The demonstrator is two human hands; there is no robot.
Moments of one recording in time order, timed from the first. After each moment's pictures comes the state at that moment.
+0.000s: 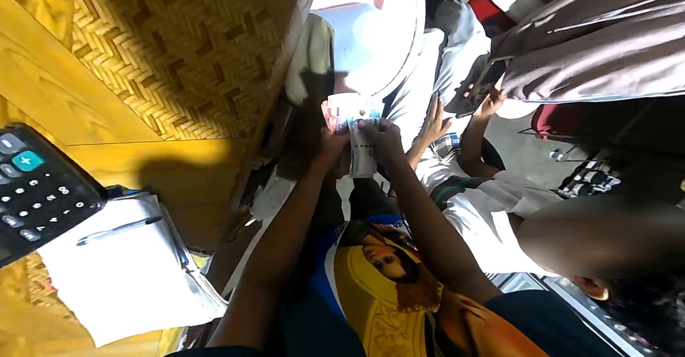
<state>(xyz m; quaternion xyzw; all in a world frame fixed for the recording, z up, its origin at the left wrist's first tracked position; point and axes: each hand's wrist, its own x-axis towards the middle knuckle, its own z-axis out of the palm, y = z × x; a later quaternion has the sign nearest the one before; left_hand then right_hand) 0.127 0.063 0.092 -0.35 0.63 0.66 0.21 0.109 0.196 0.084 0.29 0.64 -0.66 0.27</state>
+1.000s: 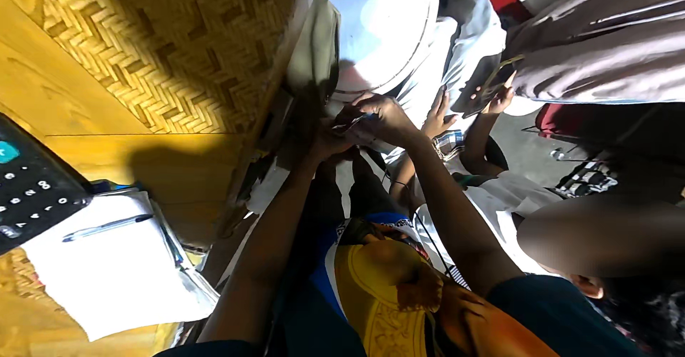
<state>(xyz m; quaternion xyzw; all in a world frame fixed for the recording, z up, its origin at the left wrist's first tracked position) 0.131 0.030 0.082 -0.20 0.78 0.52 0.30 0.053 0.211 0.075 -0.26 0.78 -0.49 0.29</state>
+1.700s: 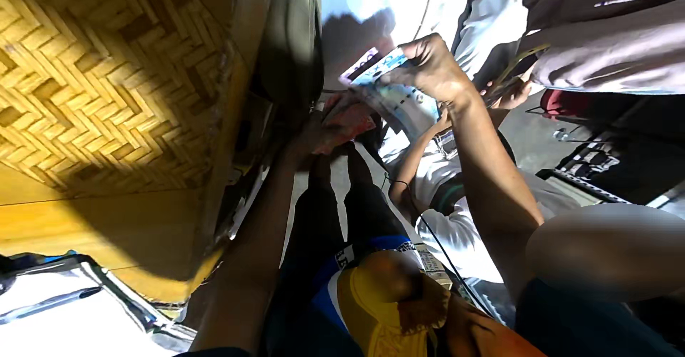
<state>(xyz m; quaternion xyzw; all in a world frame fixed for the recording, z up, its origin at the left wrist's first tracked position) 0.082 0.019 0.022 -0.18 0.68 0.55 0.44 -0.039 0.260 0.041 -0.10 0.73 -0.57 0.36</state>
